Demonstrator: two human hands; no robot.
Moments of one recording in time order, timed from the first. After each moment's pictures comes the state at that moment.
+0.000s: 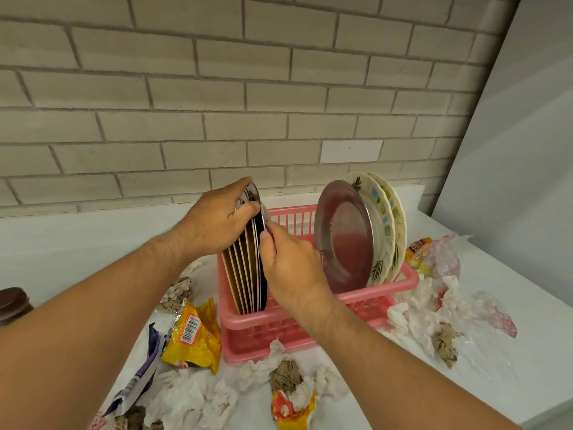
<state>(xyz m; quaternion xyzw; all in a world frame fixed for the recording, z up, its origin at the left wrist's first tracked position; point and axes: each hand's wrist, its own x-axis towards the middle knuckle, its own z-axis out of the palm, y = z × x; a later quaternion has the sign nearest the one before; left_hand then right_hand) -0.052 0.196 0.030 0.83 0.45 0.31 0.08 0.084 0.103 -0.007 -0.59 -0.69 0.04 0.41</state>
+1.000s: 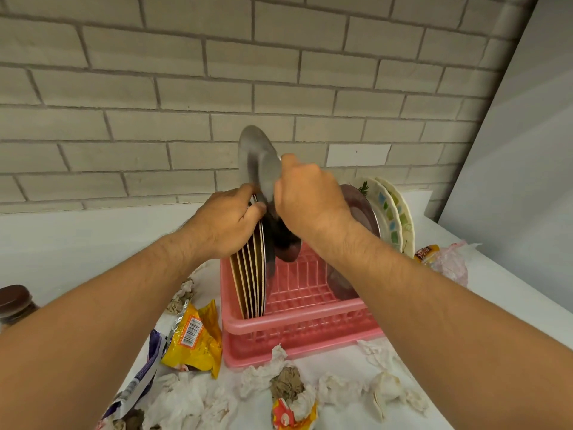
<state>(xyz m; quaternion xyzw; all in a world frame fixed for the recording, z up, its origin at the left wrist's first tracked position) -0.045 0.195 0.029 0.83 0.47 0.30 0.05 0.103 0.143 0.079 -0.60 -0.72 -0.16 0.31</state>
